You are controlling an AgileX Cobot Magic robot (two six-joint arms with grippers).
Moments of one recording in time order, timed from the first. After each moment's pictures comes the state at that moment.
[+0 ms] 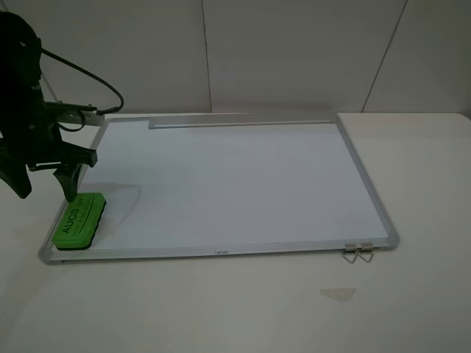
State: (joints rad) left arm -0.12 1.86 -1.18 0.12 1.07 -0.23; right arm 0.04 0.00 -0.53 0.00 1.05 -0.05
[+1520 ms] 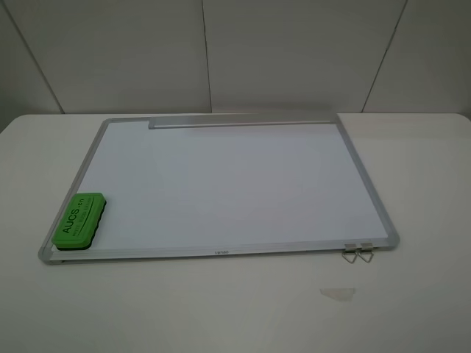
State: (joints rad) left arm 0.04 0.49 -0.53 -0.04 1.10 0.04; right arm 0.04 0.00 -0.53 0.00 1.05 -0.05
